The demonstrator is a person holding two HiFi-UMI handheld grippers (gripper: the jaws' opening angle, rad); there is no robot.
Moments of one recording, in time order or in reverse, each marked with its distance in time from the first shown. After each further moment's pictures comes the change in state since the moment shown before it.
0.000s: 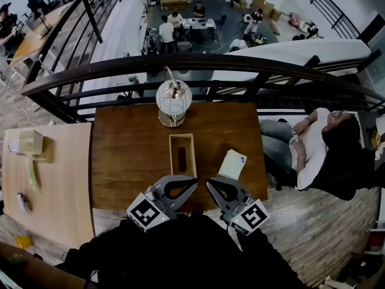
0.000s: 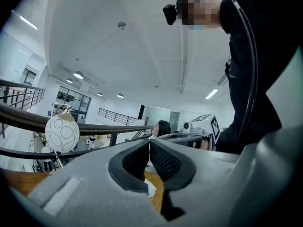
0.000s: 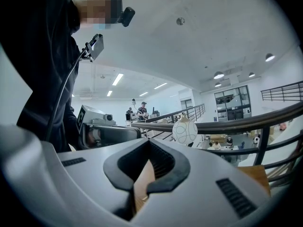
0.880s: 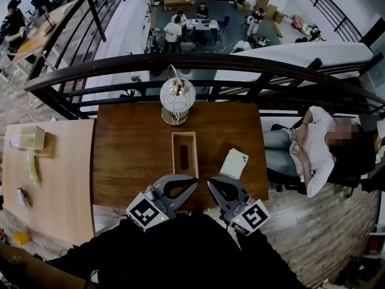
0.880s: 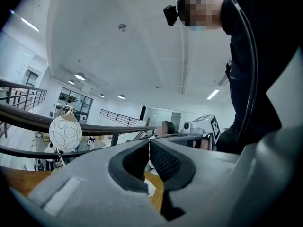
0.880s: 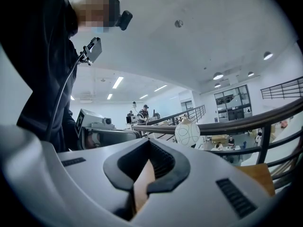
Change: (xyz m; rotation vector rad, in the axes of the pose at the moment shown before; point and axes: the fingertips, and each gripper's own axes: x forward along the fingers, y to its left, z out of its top) left arm -0.010 -0.005 -0.001 -0.006 -0.010 0.022; right arm -0.001 0.009 0.003 0.018 -0.030 0.007
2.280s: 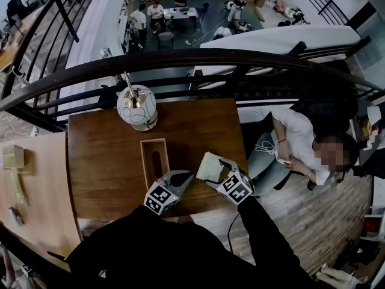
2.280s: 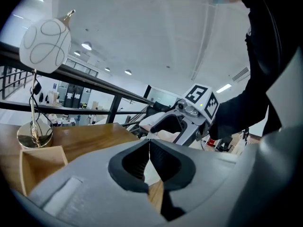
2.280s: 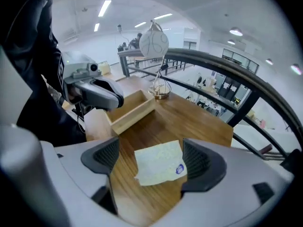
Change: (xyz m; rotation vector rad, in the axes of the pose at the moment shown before) left arm 0.149 0.048 -0.186 -0.159 0.264 -0.009; right arm -0.064 -0.192 -0.207 -0.109 0.868 -0.092
